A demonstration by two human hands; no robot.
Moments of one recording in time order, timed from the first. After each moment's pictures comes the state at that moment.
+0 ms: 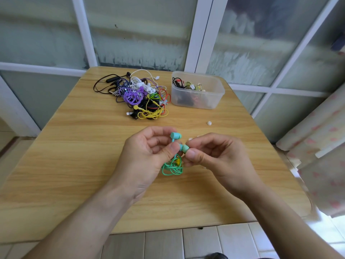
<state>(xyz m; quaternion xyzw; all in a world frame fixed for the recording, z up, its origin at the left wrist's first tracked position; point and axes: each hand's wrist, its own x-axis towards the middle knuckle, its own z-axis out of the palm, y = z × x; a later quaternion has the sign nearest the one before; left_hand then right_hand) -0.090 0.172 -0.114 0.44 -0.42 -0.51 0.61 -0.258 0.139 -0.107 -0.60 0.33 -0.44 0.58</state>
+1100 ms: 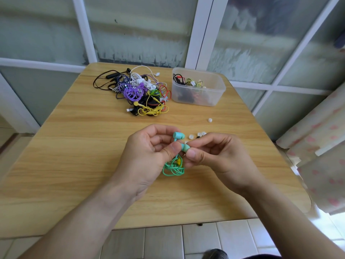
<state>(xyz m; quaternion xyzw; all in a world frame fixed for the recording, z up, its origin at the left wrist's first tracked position) -0.095 0.173 -0.113 0.44 -0.42 -0.51 0.61 -0.259 0.140 -0.105 -0.58 0.34 -0.41 0.61</state>
